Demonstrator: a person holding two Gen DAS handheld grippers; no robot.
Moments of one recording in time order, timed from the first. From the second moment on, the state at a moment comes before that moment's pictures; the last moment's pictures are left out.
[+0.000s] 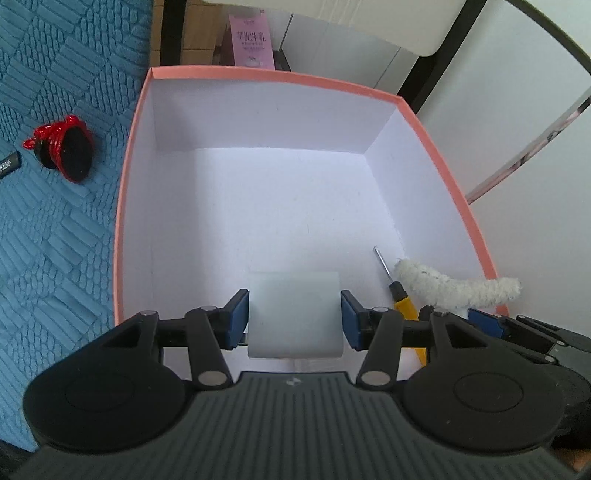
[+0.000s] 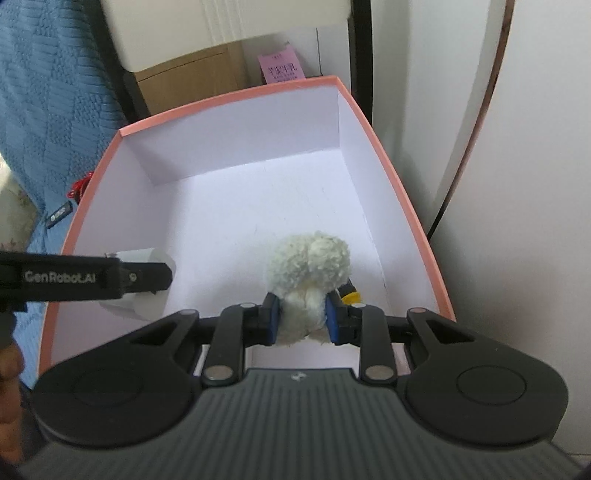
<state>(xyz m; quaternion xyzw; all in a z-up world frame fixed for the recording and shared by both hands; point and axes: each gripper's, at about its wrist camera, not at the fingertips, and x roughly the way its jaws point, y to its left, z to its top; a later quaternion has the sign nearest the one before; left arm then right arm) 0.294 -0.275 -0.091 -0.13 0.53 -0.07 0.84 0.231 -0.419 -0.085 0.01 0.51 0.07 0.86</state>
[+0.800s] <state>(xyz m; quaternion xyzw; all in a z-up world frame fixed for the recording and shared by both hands) 0.234 -0.226 0.003 -0.14 0.44 -0.08 0.89 0.186 -0.391 0.018 0.02 0.42 0.09 0.91</state>
